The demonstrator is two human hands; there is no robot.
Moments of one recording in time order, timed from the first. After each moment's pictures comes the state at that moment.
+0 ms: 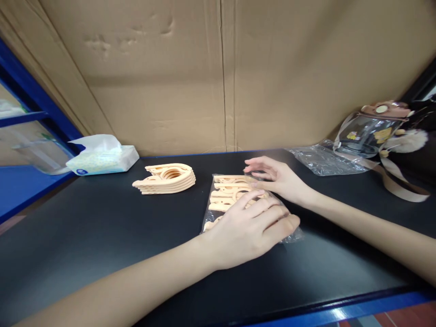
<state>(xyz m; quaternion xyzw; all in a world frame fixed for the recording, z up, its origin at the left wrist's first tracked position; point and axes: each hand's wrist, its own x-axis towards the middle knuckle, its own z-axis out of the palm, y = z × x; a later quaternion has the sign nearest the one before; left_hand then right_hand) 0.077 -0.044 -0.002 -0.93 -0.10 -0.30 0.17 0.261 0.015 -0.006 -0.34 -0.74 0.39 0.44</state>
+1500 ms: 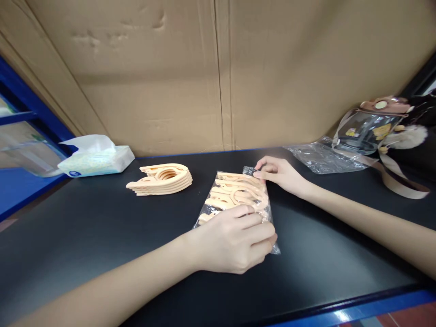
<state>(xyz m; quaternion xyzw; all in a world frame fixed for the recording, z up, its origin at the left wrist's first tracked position) 0.063 -0.039 0.001 -0.94 0.00 -0.29 0.19 0.281 0.038 -0.016 -0.43 -0.72 0.37 0.41</state>
